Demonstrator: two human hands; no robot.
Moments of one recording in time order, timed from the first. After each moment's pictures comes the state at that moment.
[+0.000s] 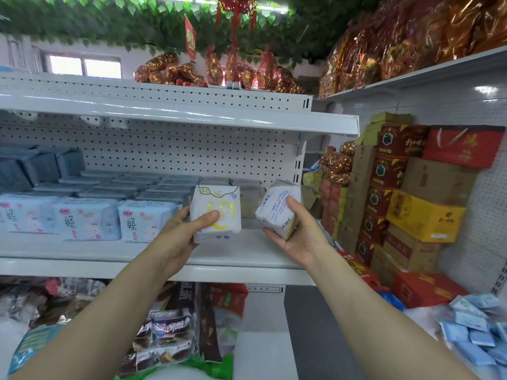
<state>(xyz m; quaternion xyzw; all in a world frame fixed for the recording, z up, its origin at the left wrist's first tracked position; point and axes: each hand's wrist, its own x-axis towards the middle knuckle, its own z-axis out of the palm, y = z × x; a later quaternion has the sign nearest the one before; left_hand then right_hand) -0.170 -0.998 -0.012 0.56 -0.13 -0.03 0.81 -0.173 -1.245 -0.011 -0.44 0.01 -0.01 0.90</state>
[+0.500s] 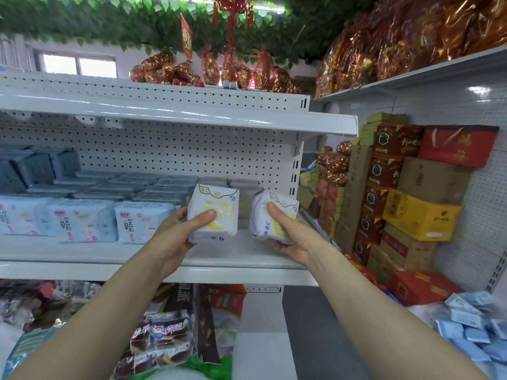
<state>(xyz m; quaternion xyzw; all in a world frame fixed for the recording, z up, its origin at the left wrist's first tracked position) -0.168 -0.992 -0.009 0.59 -0.11 -0.03 0.80 -0.163 -1.240 -0.012 -0.61 0.05 -0.02 0.79</state>
